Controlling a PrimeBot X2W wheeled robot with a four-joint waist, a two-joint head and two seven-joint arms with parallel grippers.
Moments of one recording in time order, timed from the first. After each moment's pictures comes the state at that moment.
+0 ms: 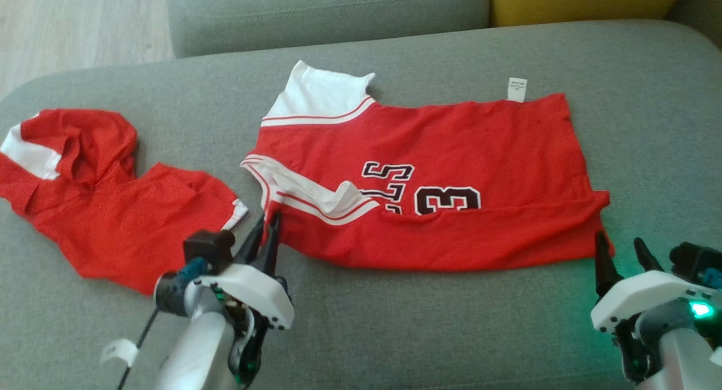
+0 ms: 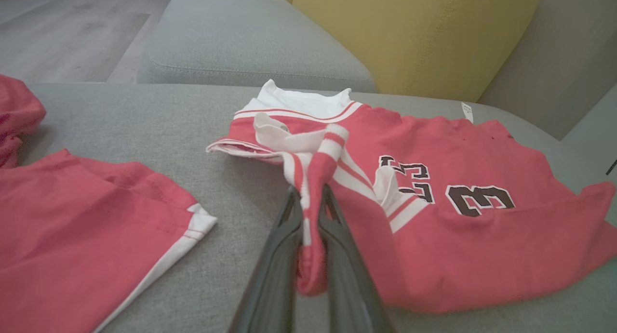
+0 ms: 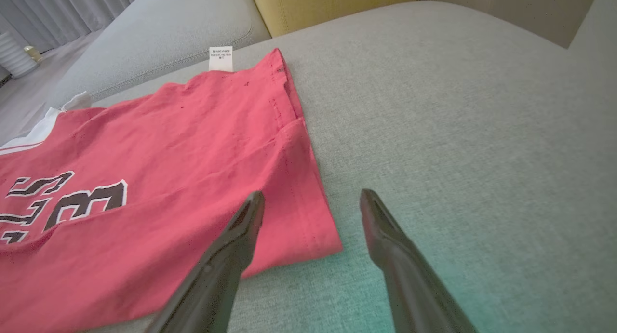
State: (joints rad) left arm -0.29 0.04 -0.36 0.59 -0.33 -0.04 -0.25; right arm -0.15 -0.08 -0.19 0.50 0.22 0.13 0.05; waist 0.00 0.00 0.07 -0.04
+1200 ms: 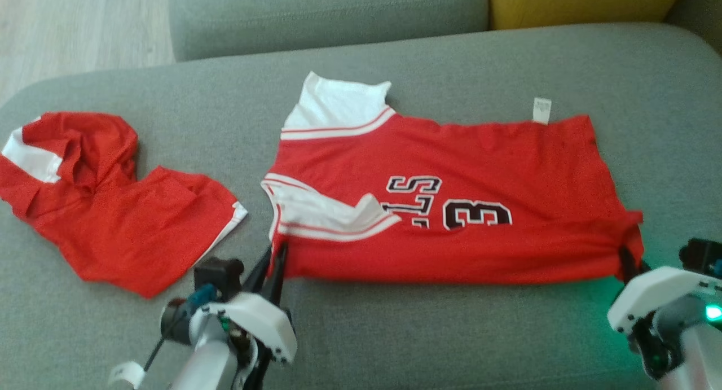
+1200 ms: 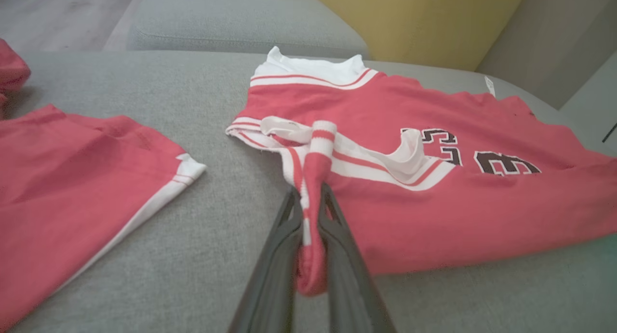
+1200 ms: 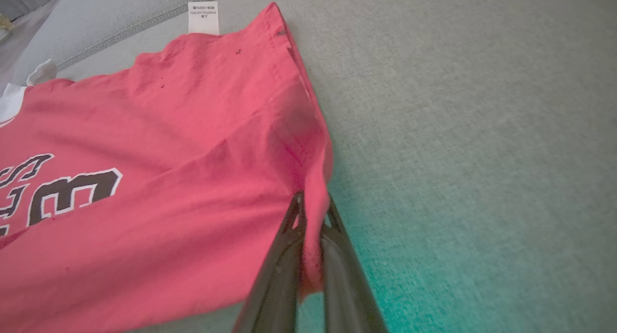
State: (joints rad) left arm -0.21 0.06 -0.39 0.56 -0.32 -0.02 -0.23; right arm -0.22 -0.15 -0.17 0.64 0.28 0.13 0.15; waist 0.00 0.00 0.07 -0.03
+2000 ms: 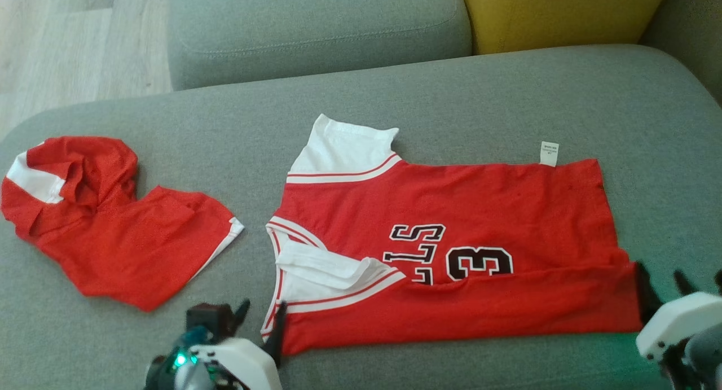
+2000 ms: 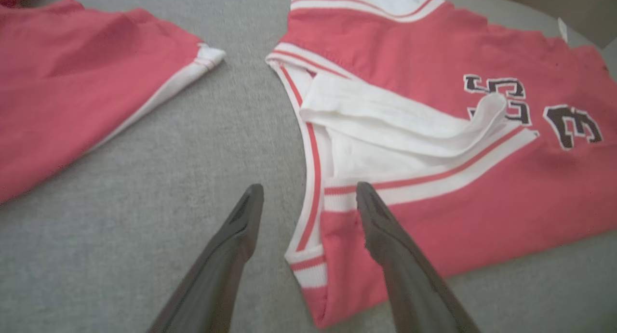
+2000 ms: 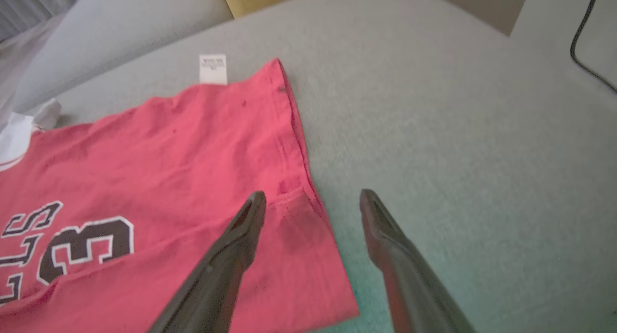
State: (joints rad) left arm -0.04 0.11 -0.41 0.49 -0.35 0.03 -0.08; right arm -0.01 -0.14 -0.25 0.32 0.28 0.13 0.29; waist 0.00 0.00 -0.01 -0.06
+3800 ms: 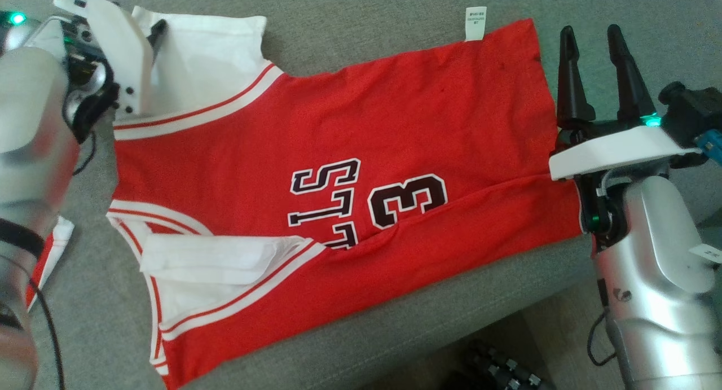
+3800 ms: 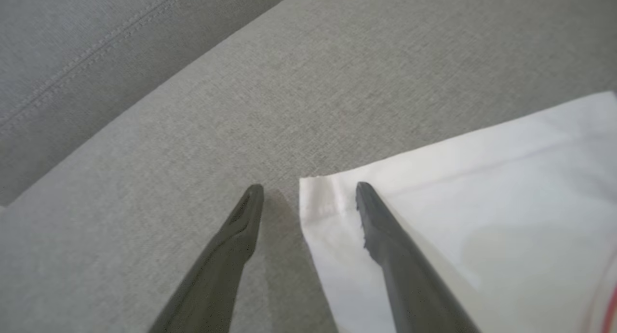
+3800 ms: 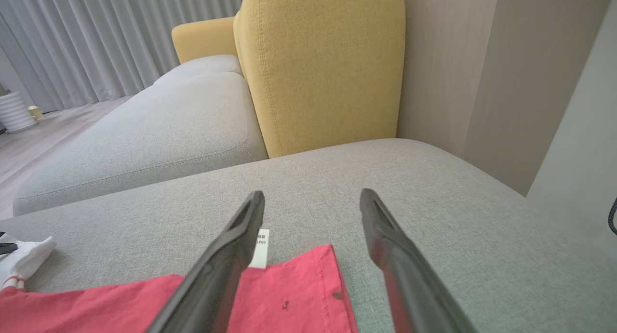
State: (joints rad) left arm -1.14 0.41 -0.86 0.92 -0.60 -0.13 0.26; right arm -0.53 -0.07 0.06 0.39 0.28 0.13 -0.18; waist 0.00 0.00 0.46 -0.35
